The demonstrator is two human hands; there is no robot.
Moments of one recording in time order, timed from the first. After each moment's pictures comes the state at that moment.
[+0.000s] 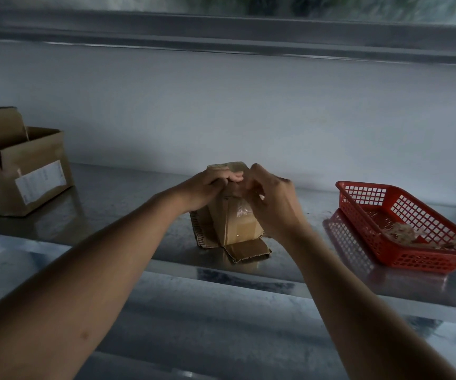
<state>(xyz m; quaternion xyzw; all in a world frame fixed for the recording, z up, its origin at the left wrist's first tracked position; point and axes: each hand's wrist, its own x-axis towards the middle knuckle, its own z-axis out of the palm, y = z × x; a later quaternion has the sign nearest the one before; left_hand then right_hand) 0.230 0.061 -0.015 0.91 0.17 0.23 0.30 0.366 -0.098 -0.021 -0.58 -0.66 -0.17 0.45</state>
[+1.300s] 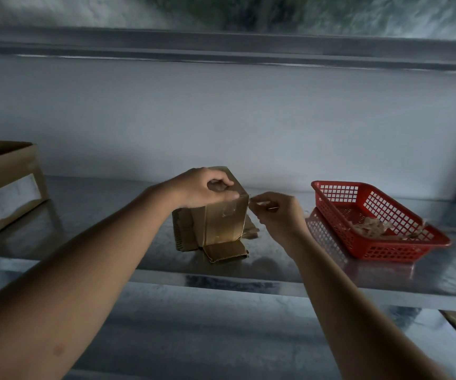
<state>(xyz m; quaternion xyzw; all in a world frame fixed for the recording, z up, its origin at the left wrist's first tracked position) 0.251 0.035 0.015 0.93 0.25 0.15 0.24 0.412 -0.124 -0.046 -0.72 -0.44 0.08 0.53</state>
